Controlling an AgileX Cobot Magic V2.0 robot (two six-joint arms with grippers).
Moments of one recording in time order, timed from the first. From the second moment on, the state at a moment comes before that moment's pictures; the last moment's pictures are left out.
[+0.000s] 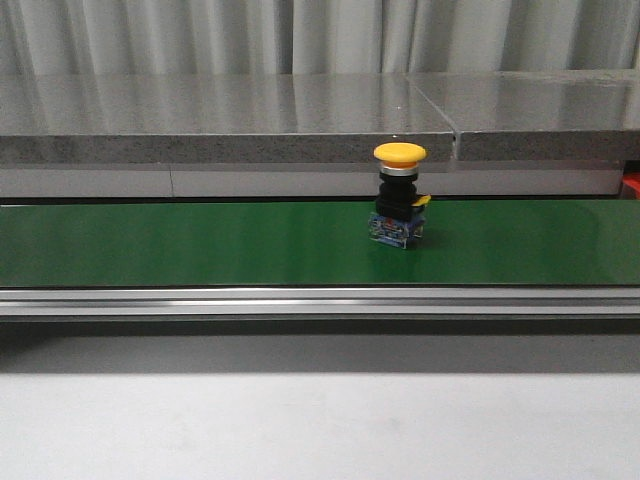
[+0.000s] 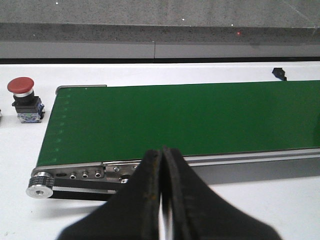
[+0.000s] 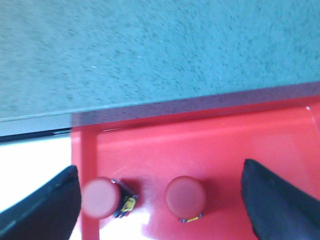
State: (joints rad) left arm -0.03 0.26 -0.39 -0.30 0.58 0.22; right arm -0.58 1.99 -1.88 0.46 0.80 -0.52
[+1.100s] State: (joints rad) left arm -0.03 0.26 -0.39 -0.30 0.58 0.22; right arm -0.16 1.29 -1.02 0.47 0.90 -0.72
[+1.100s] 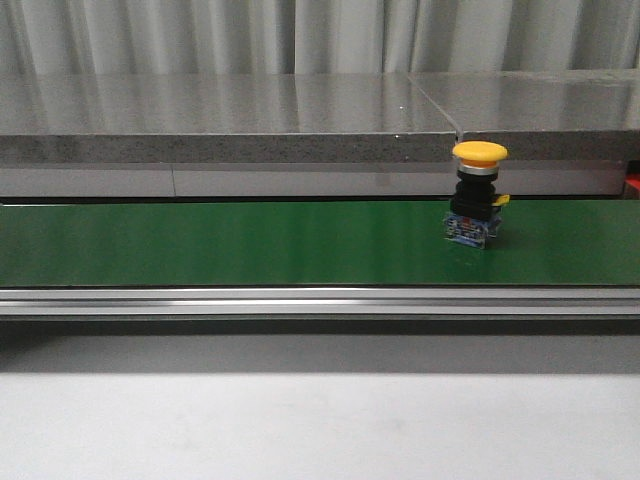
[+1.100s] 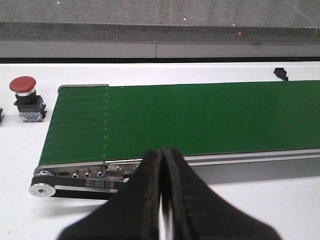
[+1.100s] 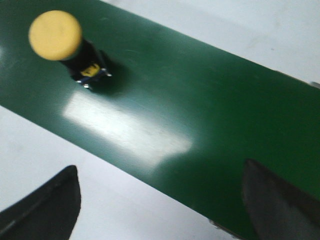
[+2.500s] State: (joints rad) left arm -0.03 0.26 -0.39 -0.30 0.58 0.22; right arm 0.07 1.52 -1.02 0.49 0.54 -0.68
